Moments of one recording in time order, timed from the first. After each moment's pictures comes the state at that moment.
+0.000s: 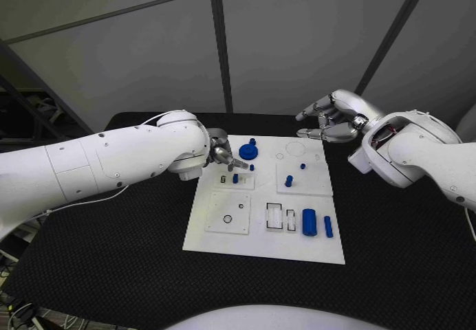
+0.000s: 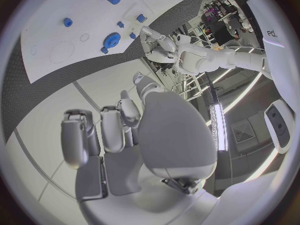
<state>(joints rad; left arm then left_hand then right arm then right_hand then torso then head) 1.32 -0.68 -0.05 1.41 -1.06 0.07 -0.62 1.08 -0.12 0.13 0.29 0.05 1.16 0.01 0.16 1.17 1.46 -0.05 1.26 1.31 1.47 -0.11 1.56 1.31 0.09 1.39 0.01 1.42 1.30 1.27 -0.83 0.07 1.53 -1.14 -0.33 -0.04 1.43 -0.18 0.24 0.22 0.22 0.95 0.12 0.07 0.12 1.37 0.03 1.11 1.23 1.47 -0.04 1.35 1.25 0.02 1.47 0.07 1.50 1.31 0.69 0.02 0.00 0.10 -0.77</state>
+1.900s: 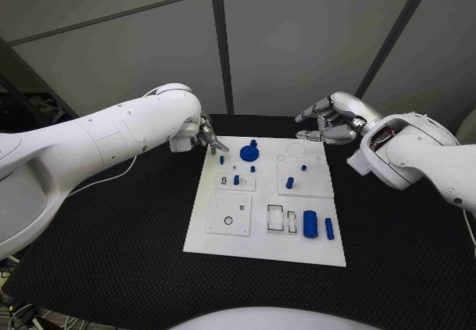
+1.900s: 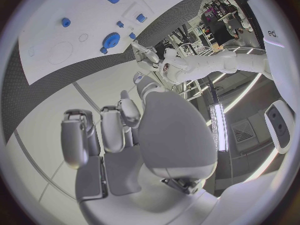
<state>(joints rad) 1.37 -0.48 -0.02 0.92 -1.05 0.34 -0.60 1.19 -0.06 0.01 0.29 0.05 1.09 0.05 0.06 0.94 1.47 -0.02 1.15 1.31 1.47 -0.09 1.53 1.31 0.09 1.33 0.03 1.35 1.21 1.27 -0.81 0.07 1.52 -1.14 -0.33 -0.04 1.42 -0.18 0.24 0.22 0.22 0.95 0.12 0.07 0.12 1.37 0.03 1.11 1.23 1.47 -0.04 1.35 1.25 0.02 1.47 0.07 1.50 1.31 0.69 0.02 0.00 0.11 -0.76</state>
